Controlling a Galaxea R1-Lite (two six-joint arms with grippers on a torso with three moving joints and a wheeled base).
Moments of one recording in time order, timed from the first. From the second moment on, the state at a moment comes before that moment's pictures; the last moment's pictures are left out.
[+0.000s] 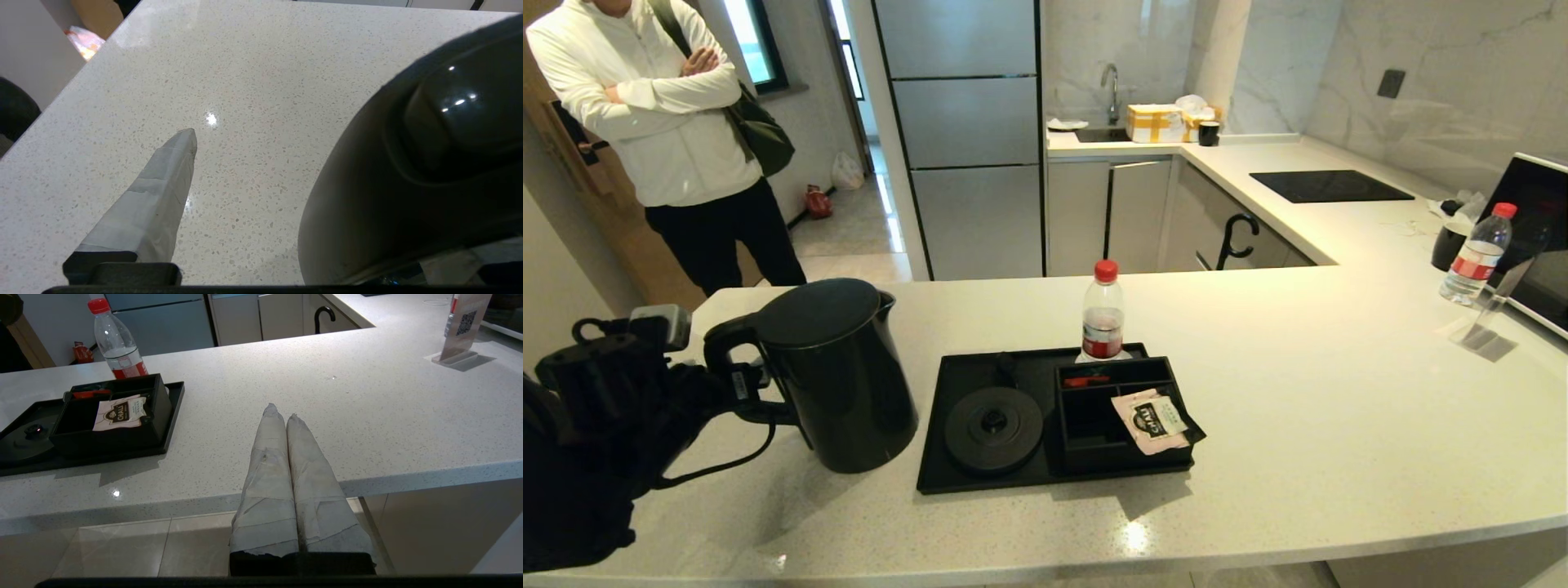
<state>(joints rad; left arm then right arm) 0.18 1.91 -0.46 -1.27 0.06 0.04 0.01 0.00 0.00 -0.09 -0.02 0.05</state>
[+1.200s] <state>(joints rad) 0.18 1.89 -0.37 -1.35 0.10 0.08 0.01 0.00 0.00 -0.09 -0.01 0.05</state>
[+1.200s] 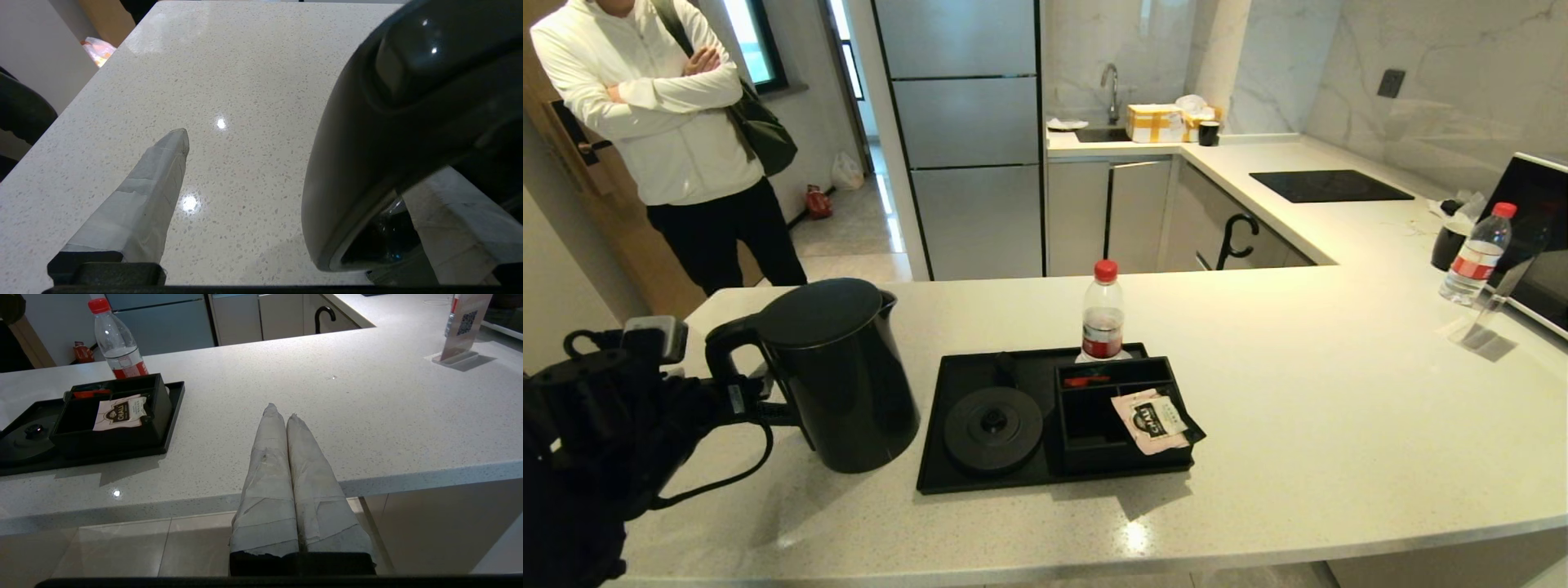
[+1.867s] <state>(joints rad) 0.17 1.81 -0.29 -1.35 0.10 0.08 0.01 0.00 0.00 -0.09 -0.02 0.05</state>
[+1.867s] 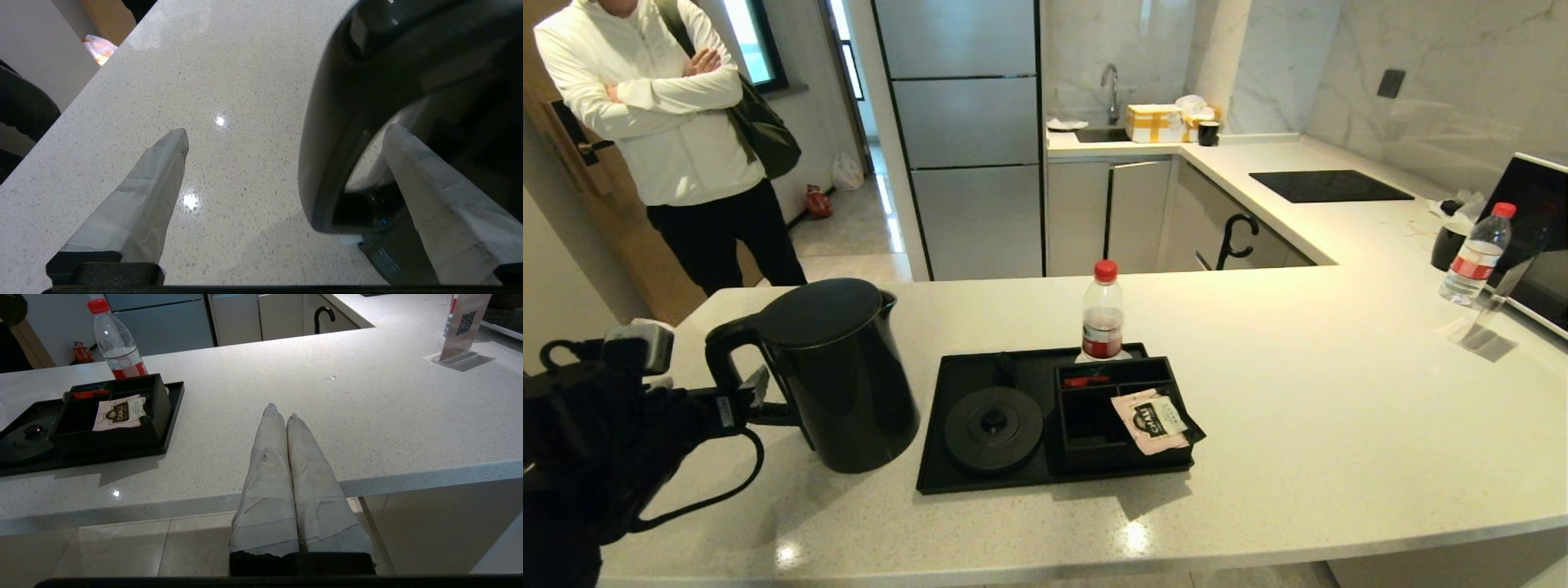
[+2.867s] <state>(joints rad) 0.17 1.71 -0.12 -1.42 0.10 0.08 0.01 0.00 0.00 -0.09 -0.02 0.05</state>
